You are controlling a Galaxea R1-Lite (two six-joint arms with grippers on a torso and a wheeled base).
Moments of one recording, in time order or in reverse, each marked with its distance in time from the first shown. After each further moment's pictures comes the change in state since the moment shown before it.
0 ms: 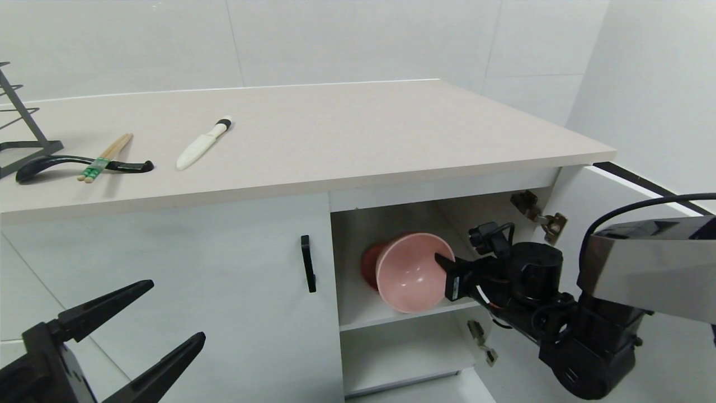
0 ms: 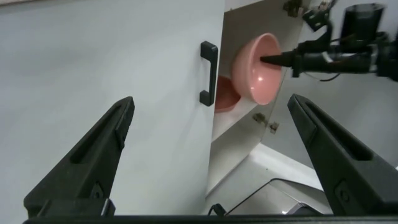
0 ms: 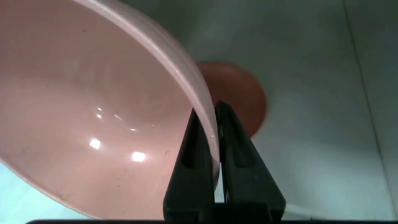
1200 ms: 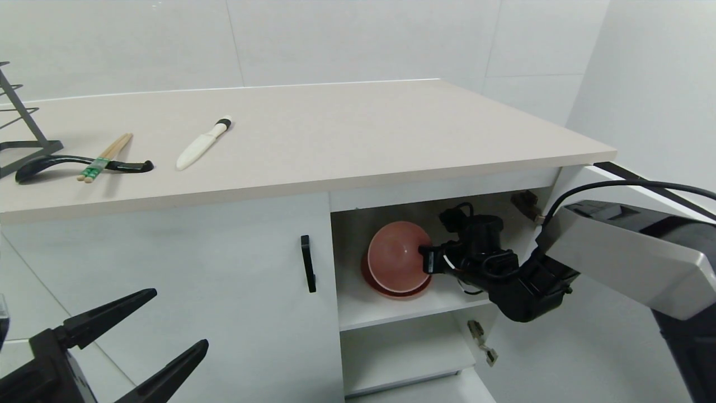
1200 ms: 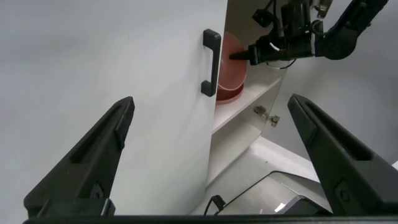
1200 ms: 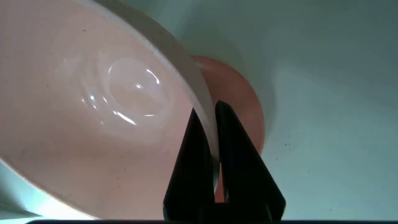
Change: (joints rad) left arm 0.002 -0.004 0.002 0.046 0.008 -0.004; right arm -0.052 0.150 -0.497 0.572 0.049 0.119
